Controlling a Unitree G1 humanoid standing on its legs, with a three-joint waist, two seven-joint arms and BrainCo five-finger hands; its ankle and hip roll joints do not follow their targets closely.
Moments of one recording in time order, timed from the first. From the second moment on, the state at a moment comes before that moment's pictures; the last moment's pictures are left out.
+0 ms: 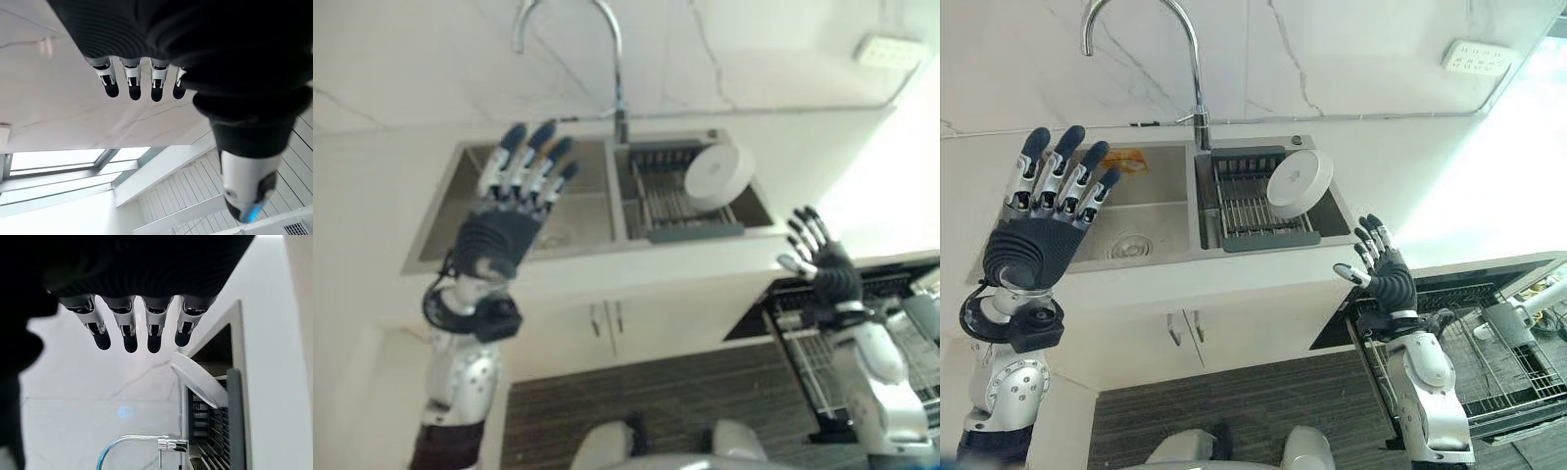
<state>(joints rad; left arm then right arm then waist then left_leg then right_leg) -0.03 0.41 0.13 -0.40 -0.92 -0.26 -0.60 0.13 -0.36 -0.12 -0.29 0.42 -0.01 0.10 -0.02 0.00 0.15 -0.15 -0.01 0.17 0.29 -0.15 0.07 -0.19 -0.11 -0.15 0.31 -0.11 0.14</state>
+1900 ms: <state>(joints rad) -0.05 0.38 -0.04 -0.29 -0.89 -0.22 -0.43 -0.19 -0.41 0.03 0.19 1.00 0.23 0.07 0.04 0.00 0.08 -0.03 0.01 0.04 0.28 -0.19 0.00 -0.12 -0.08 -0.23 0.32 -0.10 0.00</state>
